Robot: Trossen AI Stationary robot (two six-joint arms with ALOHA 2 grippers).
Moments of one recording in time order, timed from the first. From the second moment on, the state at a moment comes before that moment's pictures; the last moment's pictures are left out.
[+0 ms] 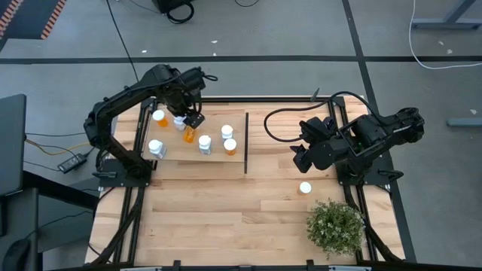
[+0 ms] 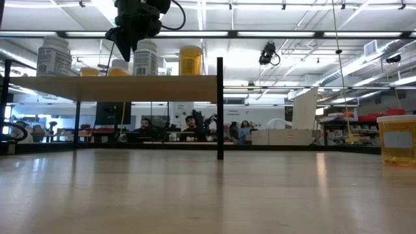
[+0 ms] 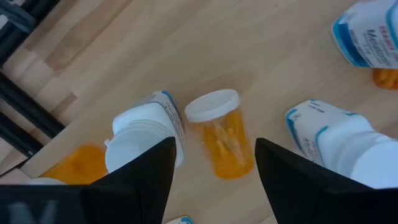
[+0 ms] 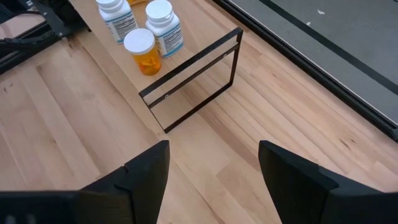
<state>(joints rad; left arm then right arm) 0.54 1.59 1.73 -1.56 0.00 -0.31 0.40 1.40 1.78 -1.49 0.62 1.00</state>
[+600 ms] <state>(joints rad) 0.55 1.58 1.74 -1.57 -0.06 -0.30 0.40 1.40 1.78 -1.49 0.62 0.99</state>
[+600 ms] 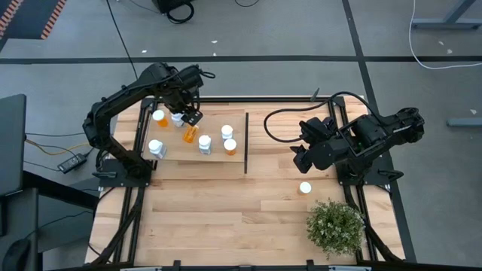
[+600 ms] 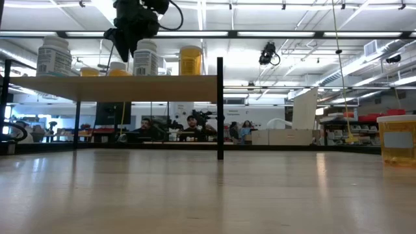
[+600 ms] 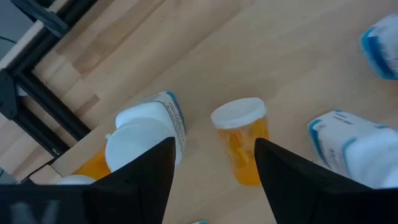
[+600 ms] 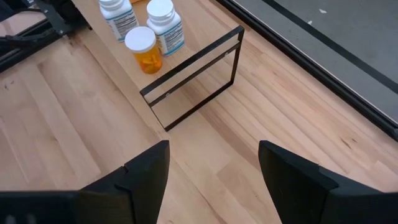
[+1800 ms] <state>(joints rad) 0.45 1.59 1.58 -1.44 -0.03 -0.43 0.40 1.40 1.78 -1.49 0.62 0.95</state>
